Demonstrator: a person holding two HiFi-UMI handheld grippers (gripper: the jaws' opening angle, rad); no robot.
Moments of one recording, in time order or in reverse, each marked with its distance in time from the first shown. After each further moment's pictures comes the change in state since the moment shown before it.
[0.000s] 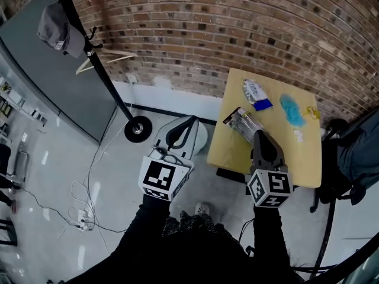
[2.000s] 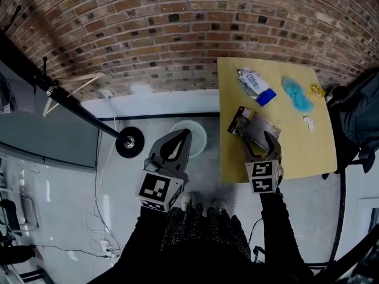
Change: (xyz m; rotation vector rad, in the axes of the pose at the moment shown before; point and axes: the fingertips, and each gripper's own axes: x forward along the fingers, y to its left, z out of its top) left arm 0.087 0.088 -0.110 -0.089 0.186 -0.239; right arm 0.122 -0.034 -0.175 -0.277 0.520 -0.194
